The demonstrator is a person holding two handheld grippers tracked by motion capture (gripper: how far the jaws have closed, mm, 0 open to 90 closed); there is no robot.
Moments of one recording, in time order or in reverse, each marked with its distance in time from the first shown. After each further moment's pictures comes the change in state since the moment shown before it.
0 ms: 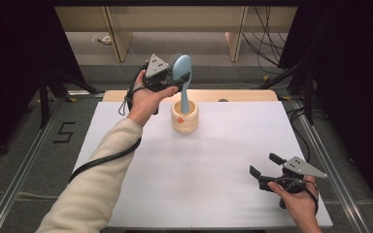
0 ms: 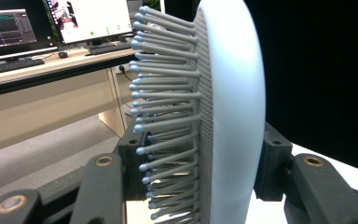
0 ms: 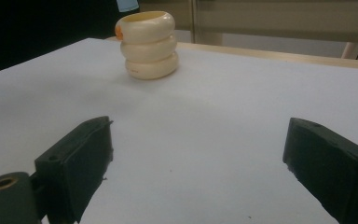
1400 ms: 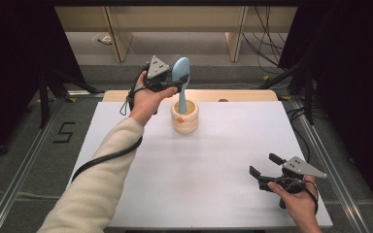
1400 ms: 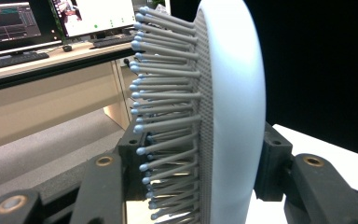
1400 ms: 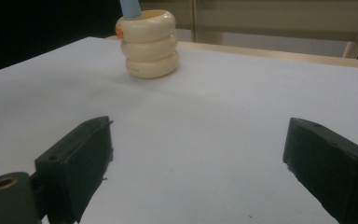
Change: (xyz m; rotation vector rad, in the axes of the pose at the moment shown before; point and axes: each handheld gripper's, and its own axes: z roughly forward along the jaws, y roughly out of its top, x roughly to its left) left arm 0.008 -0.012 0.010 0.028 0.017 0.014; right arm 0.000 0.000 0.000 0.004 0.001 0.000
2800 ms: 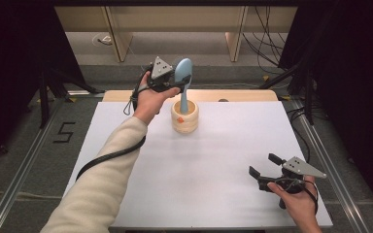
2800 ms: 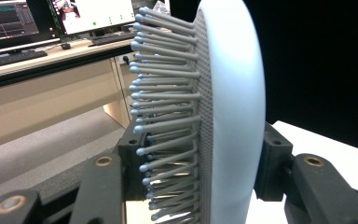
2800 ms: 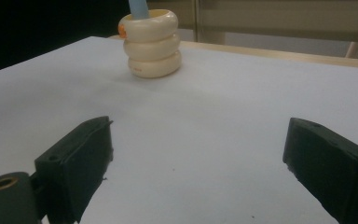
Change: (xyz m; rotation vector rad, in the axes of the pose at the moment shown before) left arm 0.000 -0.006 0.011 0.014 0.001 0.008; right arm 0.000 0.000 0.000 0.003 0.008 -0.005
